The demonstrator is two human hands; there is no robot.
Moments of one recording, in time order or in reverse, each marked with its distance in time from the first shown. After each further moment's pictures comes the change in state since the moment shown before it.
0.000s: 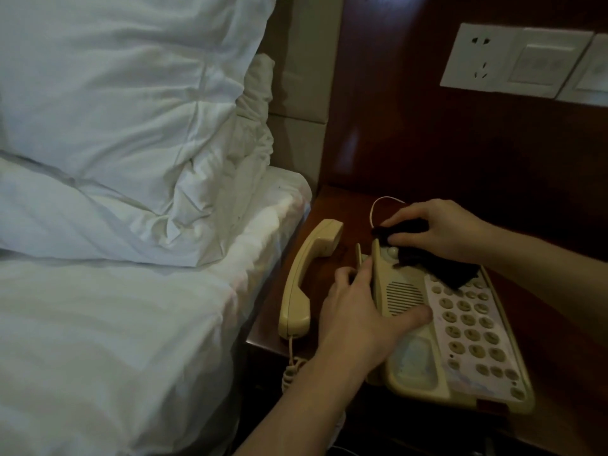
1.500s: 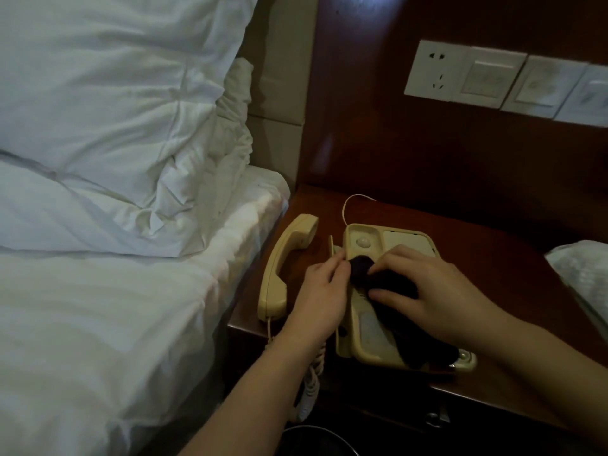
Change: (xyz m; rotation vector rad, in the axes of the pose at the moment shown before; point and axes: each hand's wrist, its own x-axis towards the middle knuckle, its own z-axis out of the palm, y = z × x) left_hand -0.010 0.006 -0.013 -0.480 -0.028 -0.021; right_hand -0.117 -0.034 0.019 -0.056 0.026 -0.107
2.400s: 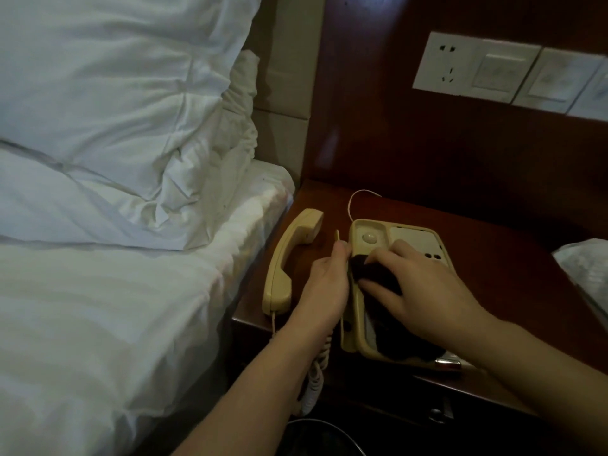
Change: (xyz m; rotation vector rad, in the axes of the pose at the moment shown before) left_hand 0.011 0.000 0.000 -0.120 0.009 -0.065; right_hand 0.012 -0.022 0.015 -0.204 0.071 0.070
